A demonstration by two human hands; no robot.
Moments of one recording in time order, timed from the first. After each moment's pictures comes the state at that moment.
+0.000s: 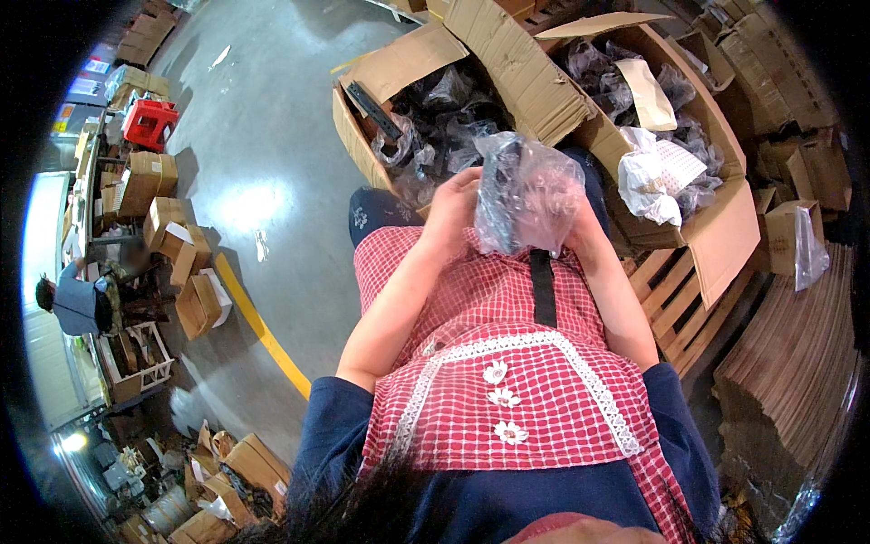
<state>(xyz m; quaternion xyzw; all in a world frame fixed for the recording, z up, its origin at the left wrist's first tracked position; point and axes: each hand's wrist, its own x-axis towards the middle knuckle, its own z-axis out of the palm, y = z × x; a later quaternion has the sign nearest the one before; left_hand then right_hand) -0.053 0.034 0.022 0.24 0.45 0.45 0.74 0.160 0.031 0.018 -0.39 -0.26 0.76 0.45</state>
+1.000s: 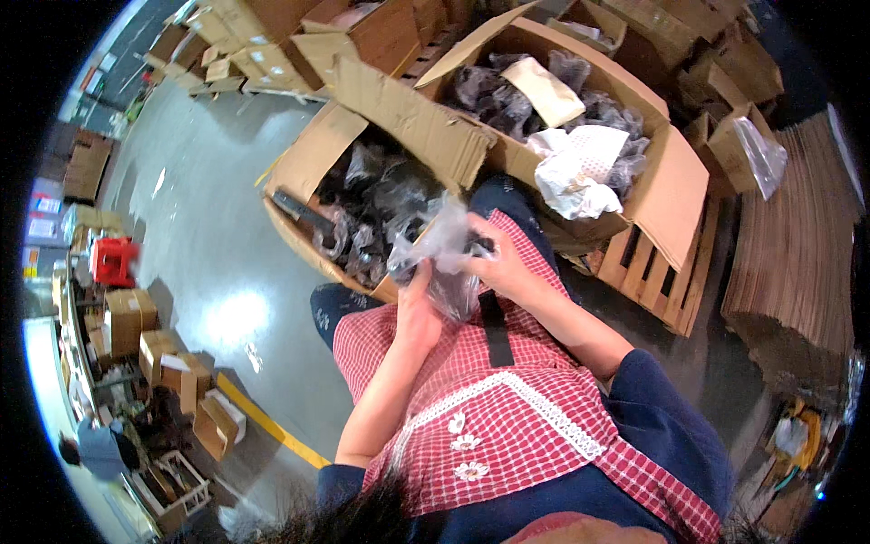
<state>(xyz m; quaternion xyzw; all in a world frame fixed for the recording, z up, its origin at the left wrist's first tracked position) -0.025 -0.001 0.014 0.16 0.32 0.47 0.81 0.141 0.010 0.037 -0.44 -0.48 0.54 0.54</state>
